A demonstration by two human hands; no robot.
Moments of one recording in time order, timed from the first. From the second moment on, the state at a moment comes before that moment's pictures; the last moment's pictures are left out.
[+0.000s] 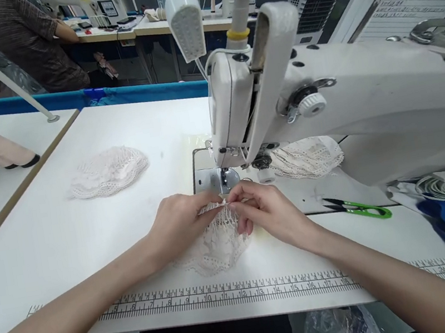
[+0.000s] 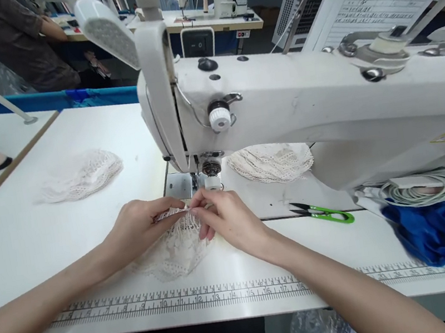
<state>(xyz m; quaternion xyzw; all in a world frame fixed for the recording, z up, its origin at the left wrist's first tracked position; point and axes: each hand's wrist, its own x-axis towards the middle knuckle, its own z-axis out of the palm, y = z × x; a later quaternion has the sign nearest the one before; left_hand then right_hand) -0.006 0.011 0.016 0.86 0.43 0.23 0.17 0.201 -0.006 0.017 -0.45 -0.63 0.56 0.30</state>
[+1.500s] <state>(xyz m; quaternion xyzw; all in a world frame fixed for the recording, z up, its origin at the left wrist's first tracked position) -0.012 0.003 0.004 0.89 0.31 0.35 0.01 0.198 -0.019 0.009 -0.39 -0.79 0.29 0.36</state>
